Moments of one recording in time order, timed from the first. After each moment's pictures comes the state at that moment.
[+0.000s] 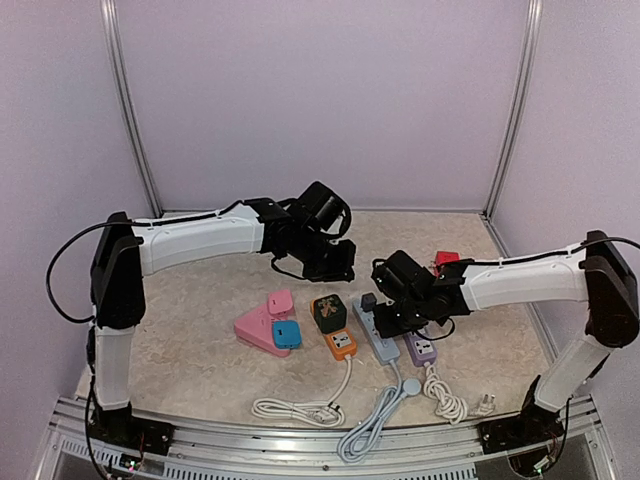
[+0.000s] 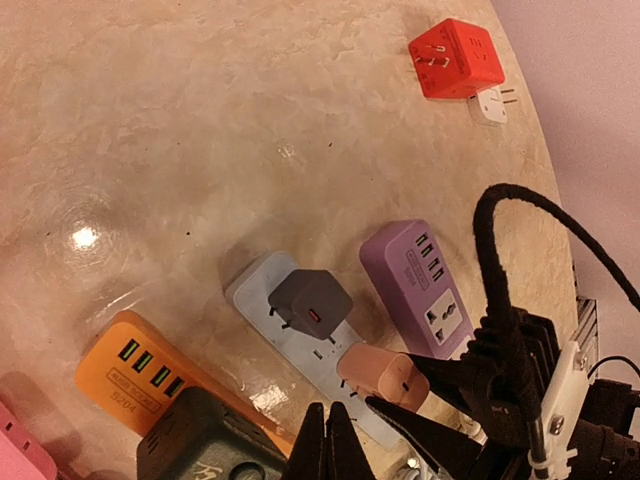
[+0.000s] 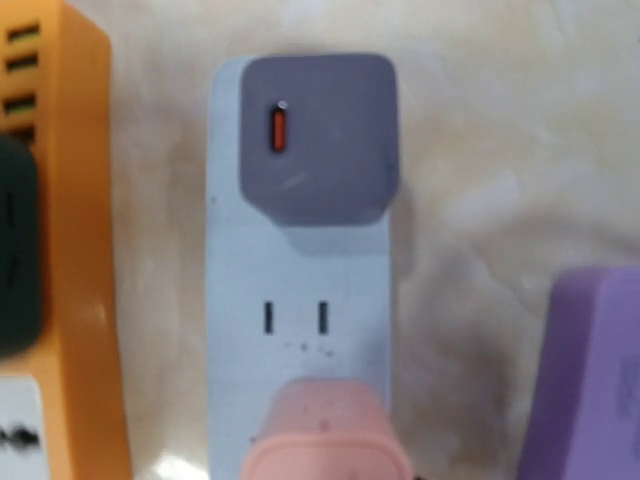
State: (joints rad) left arm -0.90 2.06 1.79 -0.60 0.12 -0.67; right arm 0.92 1.64 1.01 -0.42 0.21 0.54
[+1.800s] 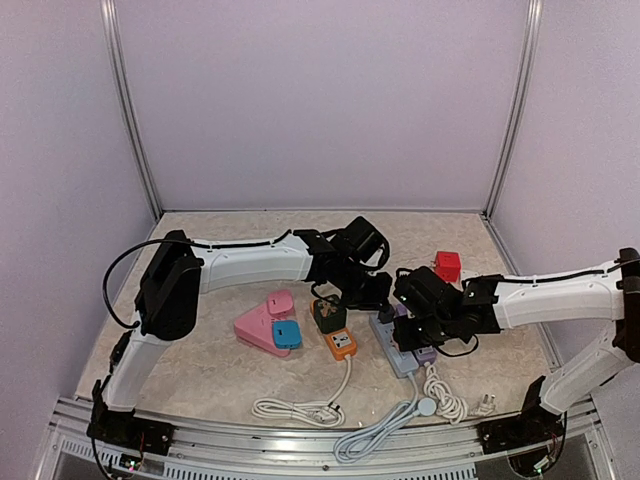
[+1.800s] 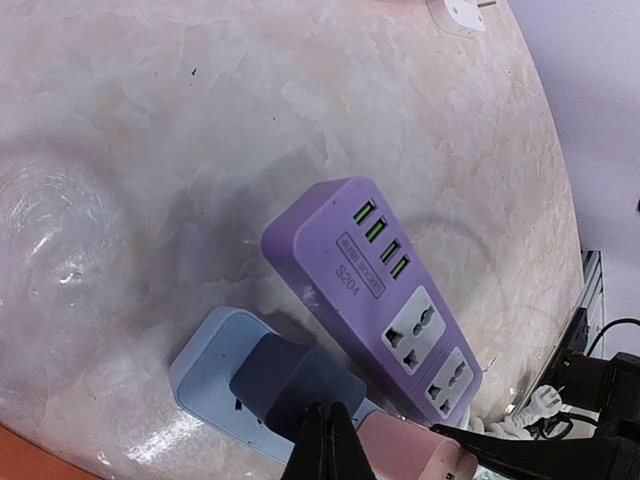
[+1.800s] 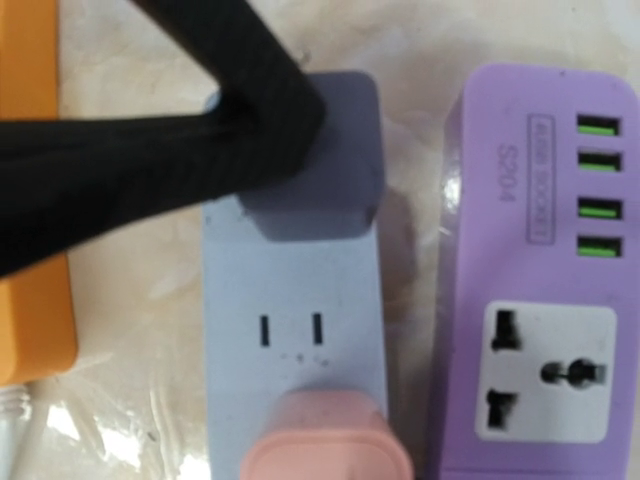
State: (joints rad) left arm -1.00 2.37 2.01 -0.56 0.23 -0.67; right arm 0.97 1.42 0.80 -0.42 0.28 0.66
